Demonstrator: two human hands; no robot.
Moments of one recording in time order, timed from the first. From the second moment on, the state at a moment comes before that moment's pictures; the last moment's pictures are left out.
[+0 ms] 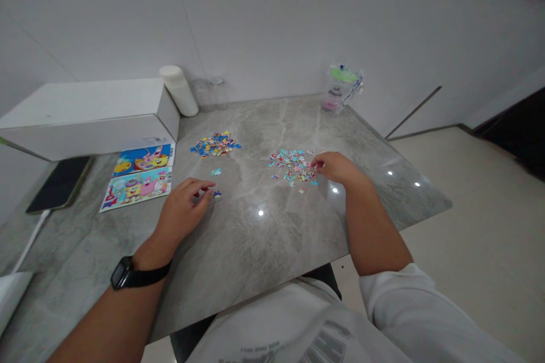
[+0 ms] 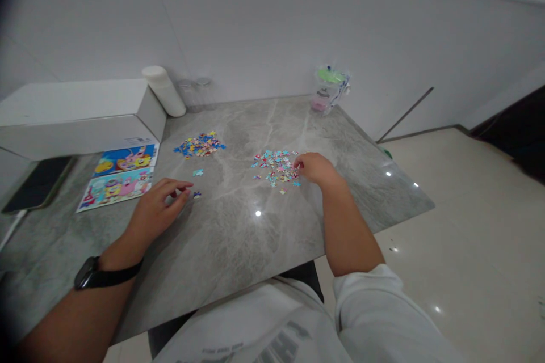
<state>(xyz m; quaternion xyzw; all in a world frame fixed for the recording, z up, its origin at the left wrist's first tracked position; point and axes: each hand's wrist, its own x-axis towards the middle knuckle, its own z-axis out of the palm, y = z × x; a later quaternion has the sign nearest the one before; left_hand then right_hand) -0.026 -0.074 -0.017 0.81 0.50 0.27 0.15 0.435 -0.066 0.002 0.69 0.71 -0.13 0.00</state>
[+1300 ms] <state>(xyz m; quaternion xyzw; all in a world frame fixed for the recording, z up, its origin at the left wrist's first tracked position) -0.023 -0.077 -0.016 0.83 0.47 0.27 0.14 0.404 -0.070 0.027 0.60 0.58 -0.48 -0.26</state>
